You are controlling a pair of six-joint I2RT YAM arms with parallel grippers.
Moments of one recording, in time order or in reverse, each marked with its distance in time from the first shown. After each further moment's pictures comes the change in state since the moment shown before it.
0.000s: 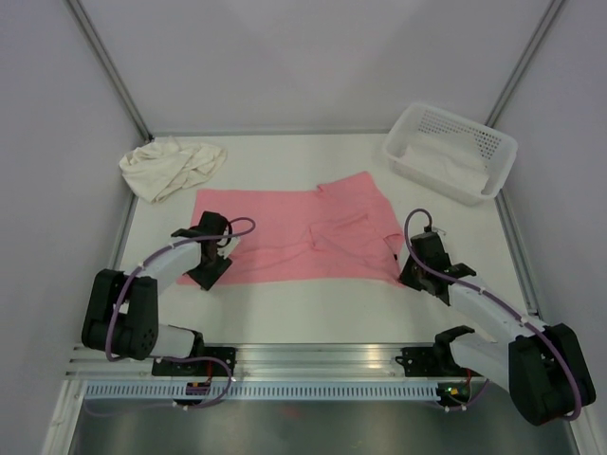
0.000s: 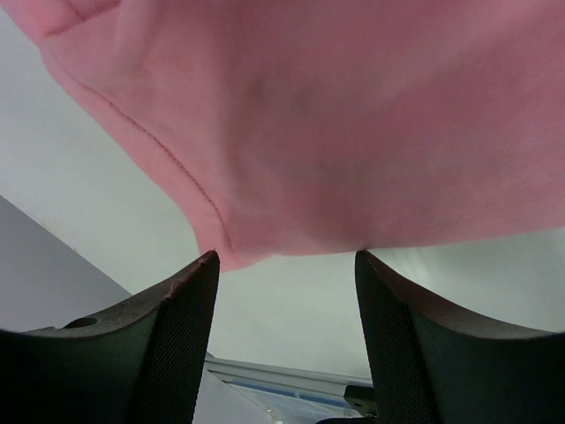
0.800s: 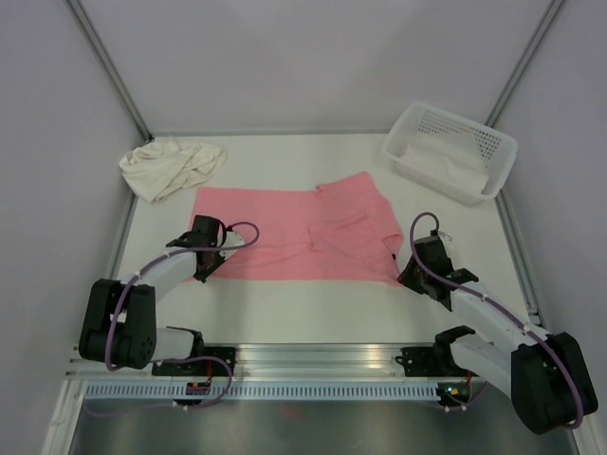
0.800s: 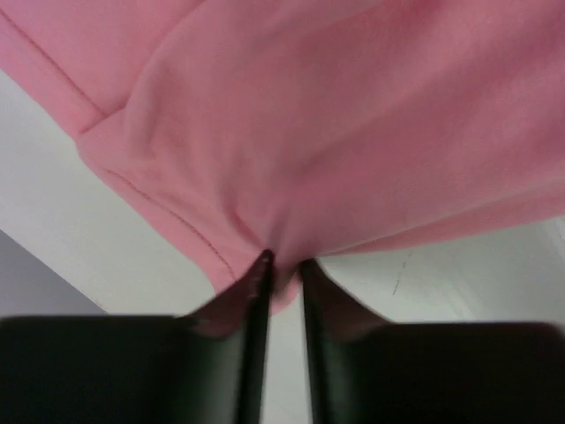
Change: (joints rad) left arm 0.068 -0.060 -0.100 0.207 0.105 0.252; right arm -0.003 -0.051 -0.029 -0.014 0.031 0.077
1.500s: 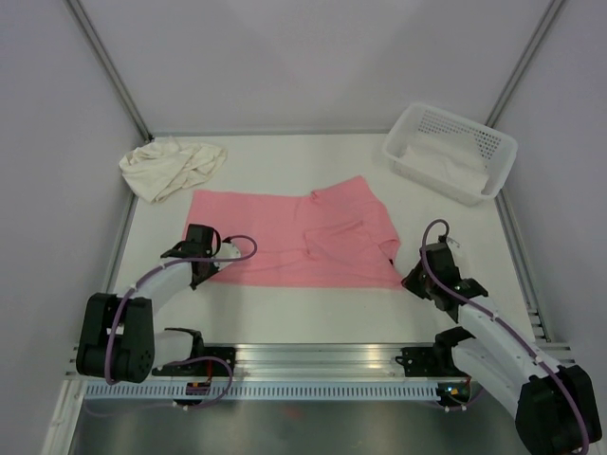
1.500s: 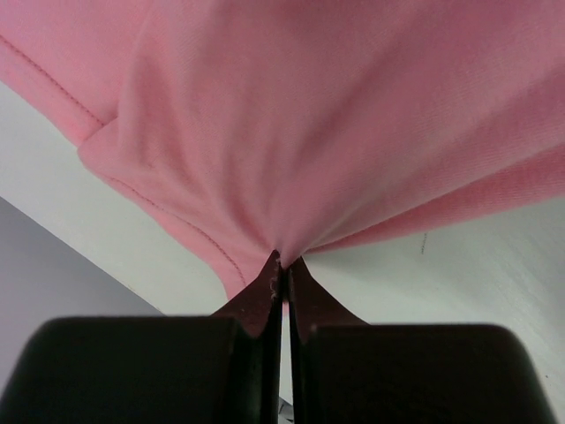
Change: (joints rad) left arm 0.041 -0.068 -0.100 0.052 -0.045 0.199; right arm -0.012 -0.159 -0.047 -0.053 -0.014 0.064
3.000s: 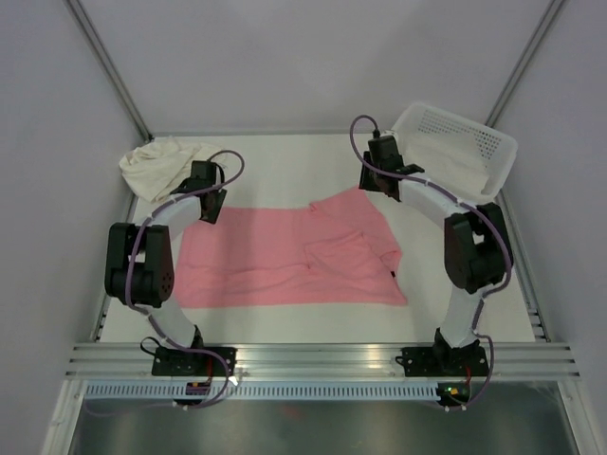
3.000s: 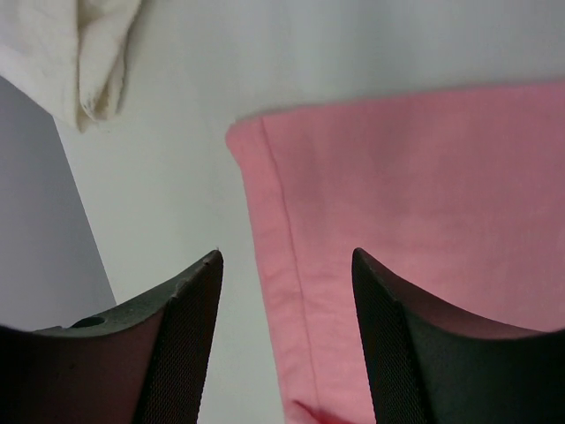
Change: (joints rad) left arm 0.024 0.440 0.562 0.091 -0.091 -0.556; right arm 0.044 0.970 0.990 0.152 0.048 -0.446
